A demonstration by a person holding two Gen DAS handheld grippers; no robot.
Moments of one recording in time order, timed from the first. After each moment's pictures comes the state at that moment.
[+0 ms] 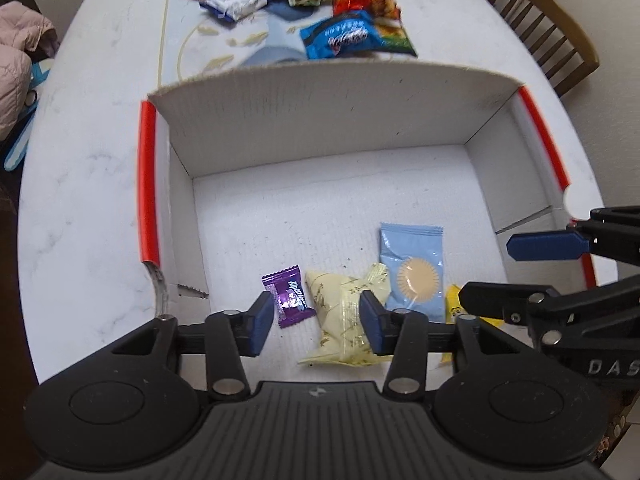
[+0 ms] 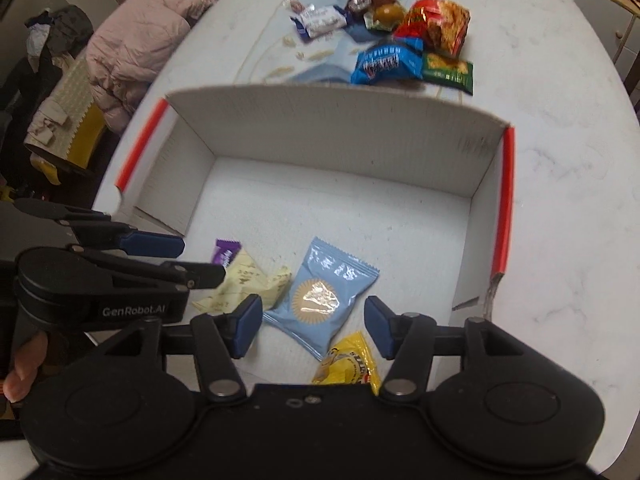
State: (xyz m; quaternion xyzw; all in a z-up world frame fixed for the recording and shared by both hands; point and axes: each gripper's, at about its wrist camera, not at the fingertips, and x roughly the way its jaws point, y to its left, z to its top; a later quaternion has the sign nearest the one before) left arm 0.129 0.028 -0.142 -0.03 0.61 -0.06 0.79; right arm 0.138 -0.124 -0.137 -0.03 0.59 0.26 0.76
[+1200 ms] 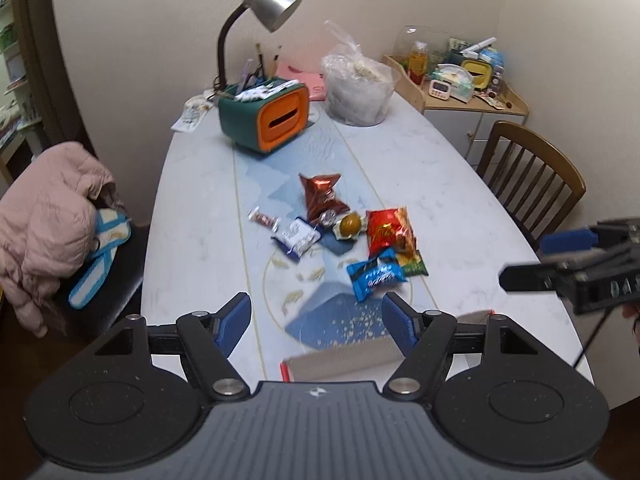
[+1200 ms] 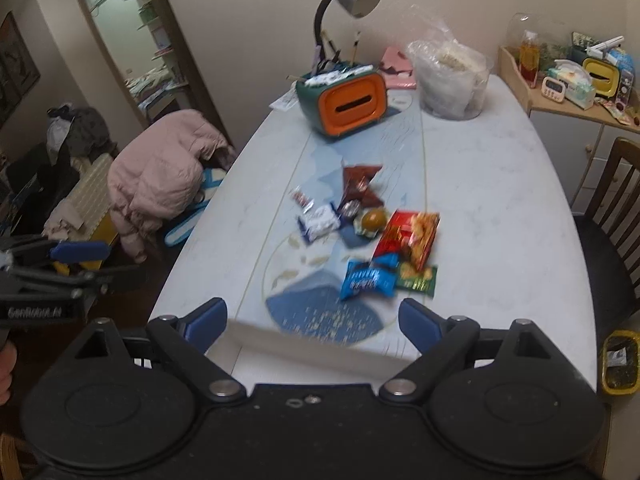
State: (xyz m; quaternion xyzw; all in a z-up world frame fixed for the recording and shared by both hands) left arm 0.167 0.083 0.048 -0.01 0.43 -0.03 0.90; right arm 0.210 -0.137 0.015 0.02 0.44 0.25 0.86
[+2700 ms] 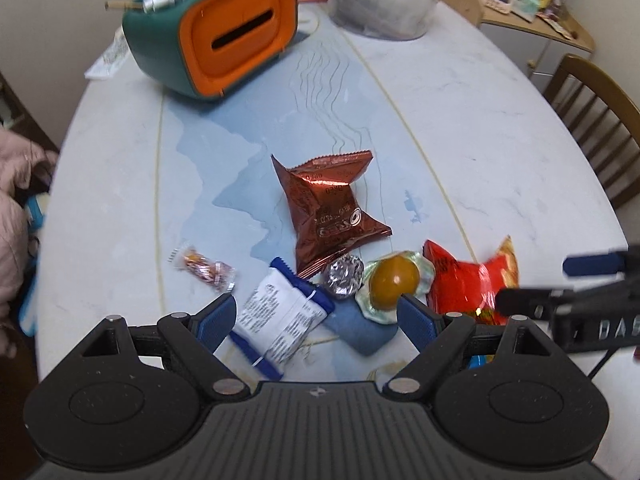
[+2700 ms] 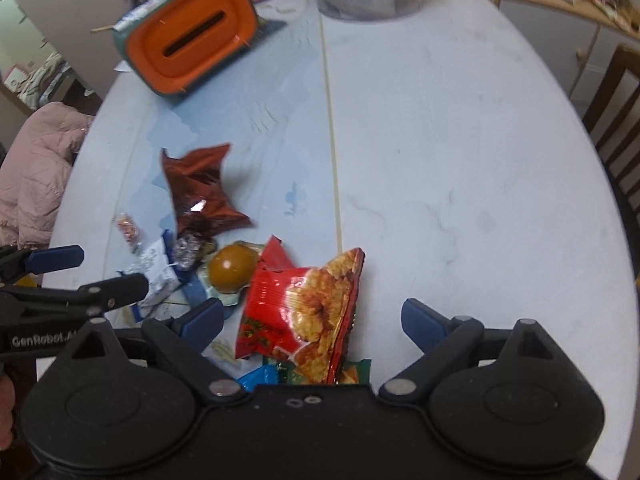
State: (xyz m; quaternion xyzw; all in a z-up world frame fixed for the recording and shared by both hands) left arm 0.461 0.054 -0.141 0.01 0.55 -0.03 0.83; right arm 0.455 -0.133 -0.167 0.05 0.58 0.14 0.80
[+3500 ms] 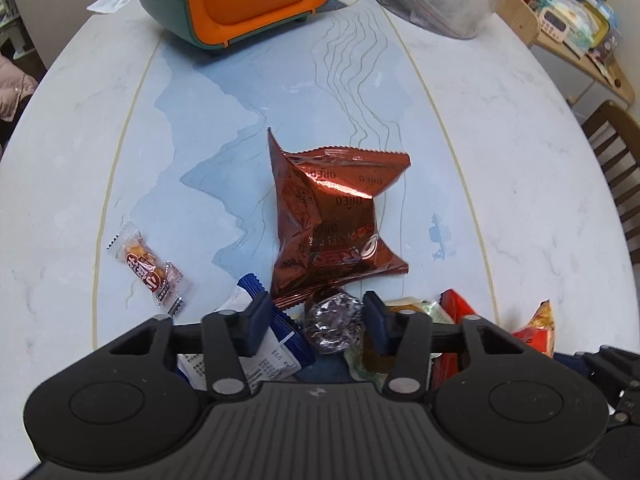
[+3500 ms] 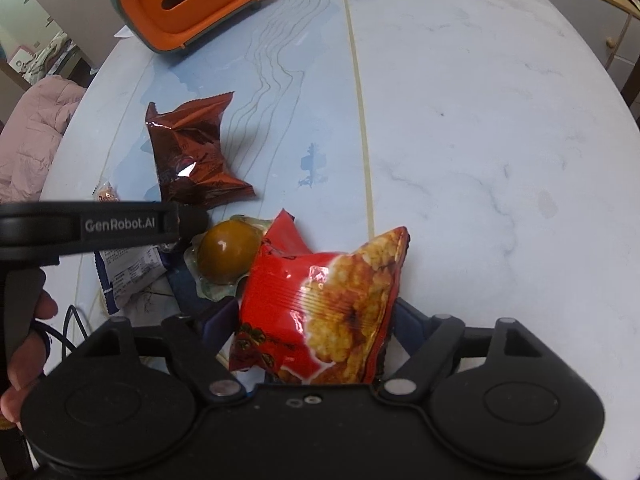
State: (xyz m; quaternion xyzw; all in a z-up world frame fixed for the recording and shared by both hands) left arm 0.499 0.057 -0.193 -0.09 0.57 0.00 0.82; right arm 0.462 -0.108 -0.208 0.03 0.59 0.16 0.79
